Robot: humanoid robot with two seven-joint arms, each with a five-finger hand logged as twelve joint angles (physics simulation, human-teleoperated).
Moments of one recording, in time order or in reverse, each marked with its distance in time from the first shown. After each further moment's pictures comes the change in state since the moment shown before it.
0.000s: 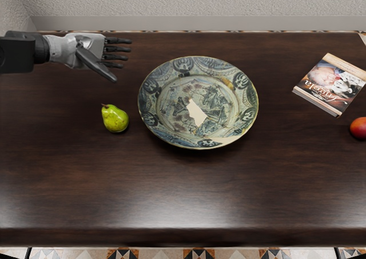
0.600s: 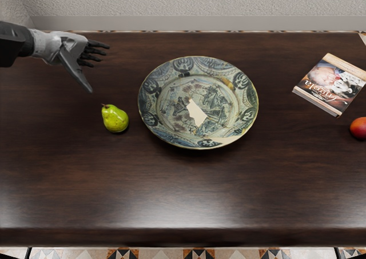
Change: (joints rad) left arm -0.057 0.057 0.009 -0.034 0.397 0.000 0.008; right arm -0.003 0.000 0.002 0.001 0.000 0.000 -0.006
